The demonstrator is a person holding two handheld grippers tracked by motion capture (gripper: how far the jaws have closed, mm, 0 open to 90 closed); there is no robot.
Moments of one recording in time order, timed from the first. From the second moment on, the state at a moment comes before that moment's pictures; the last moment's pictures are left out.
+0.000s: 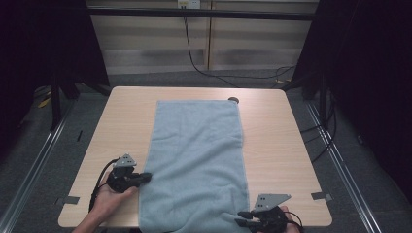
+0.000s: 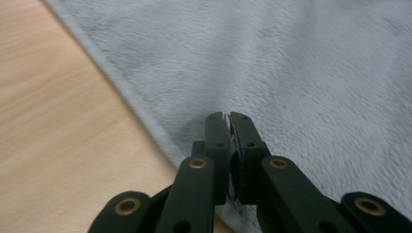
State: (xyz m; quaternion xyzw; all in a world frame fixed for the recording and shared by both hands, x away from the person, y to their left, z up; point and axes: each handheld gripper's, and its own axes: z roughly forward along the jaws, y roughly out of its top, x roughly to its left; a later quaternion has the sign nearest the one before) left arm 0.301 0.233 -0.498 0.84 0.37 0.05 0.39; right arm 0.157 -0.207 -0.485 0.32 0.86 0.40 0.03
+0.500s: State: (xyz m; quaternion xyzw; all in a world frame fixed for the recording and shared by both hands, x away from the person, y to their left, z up) left arm 0.368 0.209 -0.494 0.83 0.37 0.06 0.41; right arm 0.325 -0.201 -0.491 0.42 0.80 0.40 0.12
